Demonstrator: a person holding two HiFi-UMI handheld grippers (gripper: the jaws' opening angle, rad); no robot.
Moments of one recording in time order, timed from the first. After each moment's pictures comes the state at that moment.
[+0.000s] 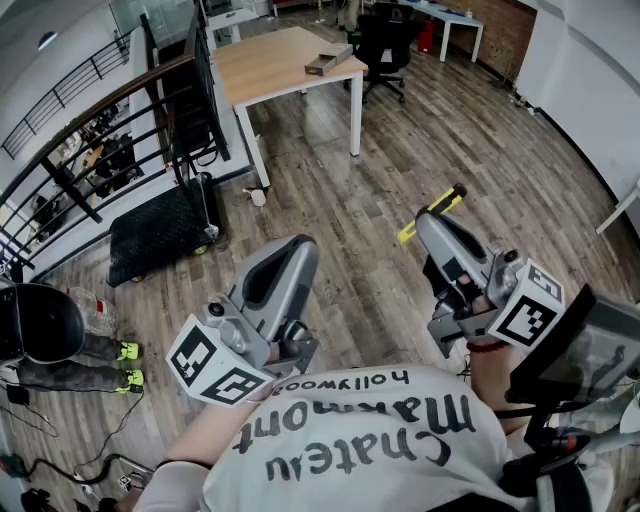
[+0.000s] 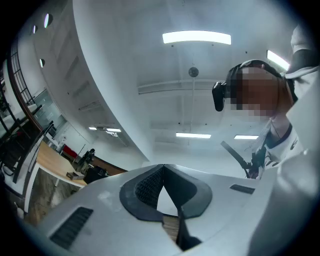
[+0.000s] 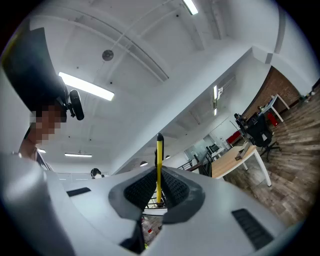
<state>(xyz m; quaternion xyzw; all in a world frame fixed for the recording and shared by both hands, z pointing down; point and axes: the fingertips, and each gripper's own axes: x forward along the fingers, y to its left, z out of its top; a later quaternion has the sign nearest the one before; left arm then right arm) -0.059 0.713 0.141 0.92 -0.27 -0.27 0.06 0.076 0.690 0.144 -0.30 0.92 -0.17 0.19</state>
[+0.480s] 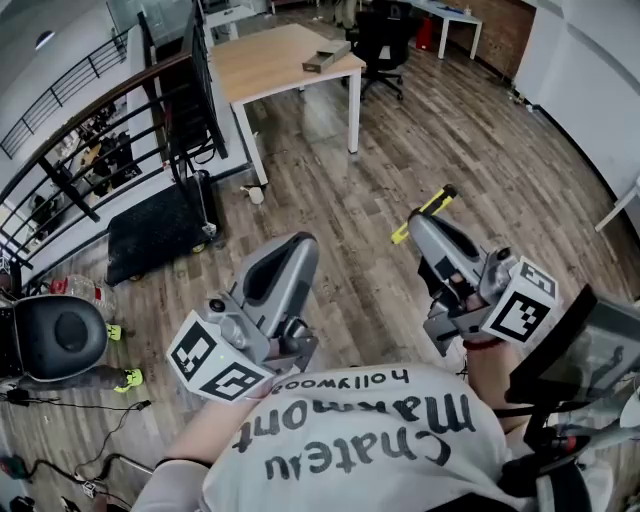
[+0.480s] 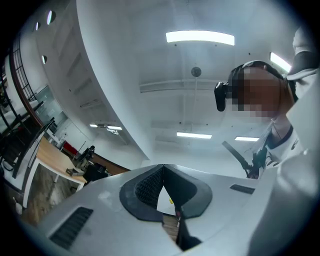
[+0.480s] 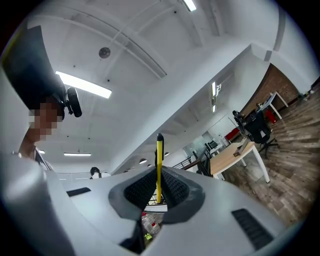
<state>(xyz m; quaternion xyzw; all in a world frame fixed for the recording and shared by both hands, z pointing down) -0.057 0.702 0.149 0.92 -0.26 -0.27 0.07 0.072 0.680 0.160 -0.30 0.92 -0.19 0.18</state>
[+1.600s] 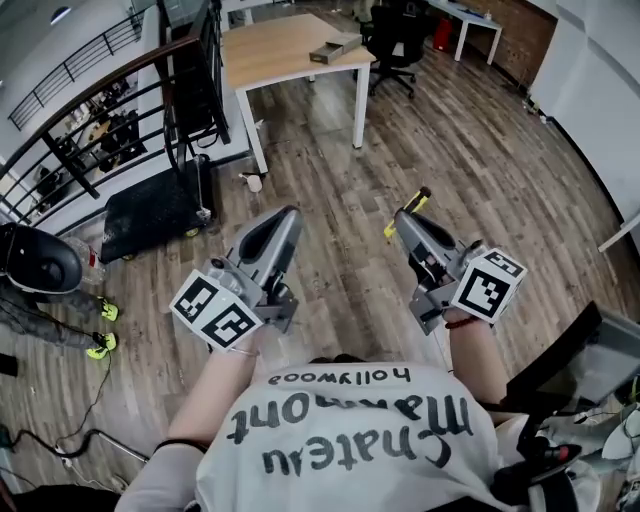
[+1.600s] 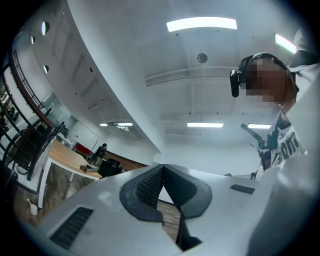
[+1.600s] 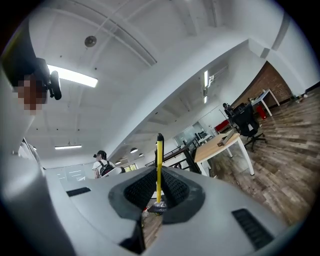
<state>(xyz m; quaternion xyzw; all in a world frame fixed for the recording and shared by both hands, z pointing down) -0.023 0.630 0.219 0.92 -0.32 -0.23 0.08 0.131 0.613 0.249 -0.33 0.91 -0.22 0.11</state>
